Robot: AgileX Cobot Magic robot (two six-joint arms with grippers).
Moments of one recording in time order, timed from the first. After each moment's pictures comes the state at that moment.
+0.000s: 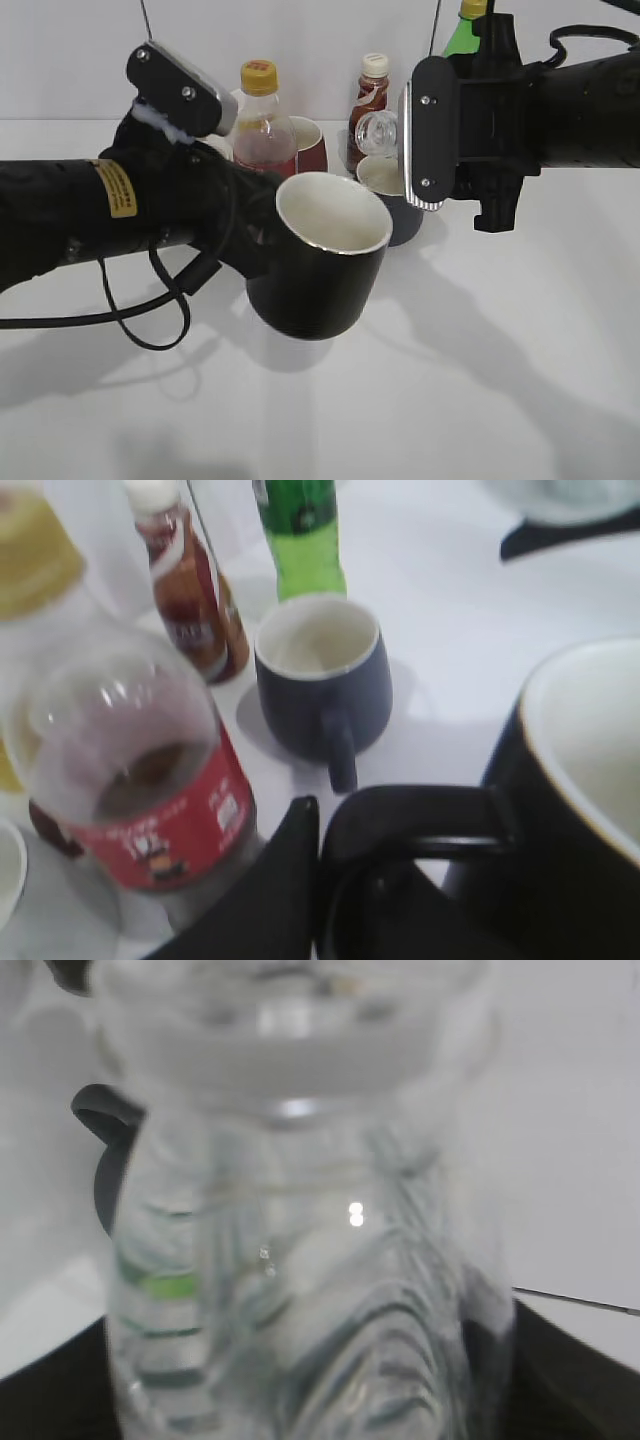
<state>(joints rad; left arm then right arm) -0.72 1.52 -0.69 0.16 -0.29 0.01 0.59 1.49 -0.85 -0.85 0.05 -0.43</state>
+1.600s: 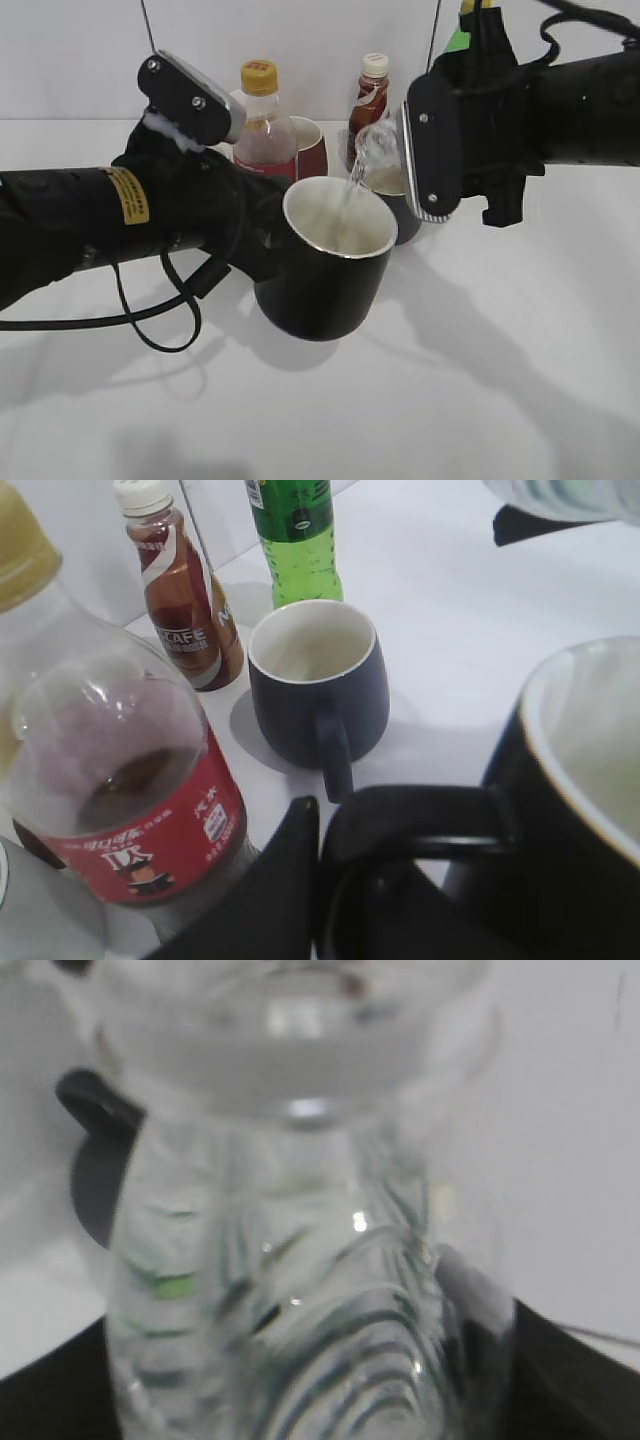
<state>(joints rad) -0.72 1.56 -0.69 0.16 -0.34 0.01 0.59 1.49 -0.85 -0.99 0.04 -0.43</state>
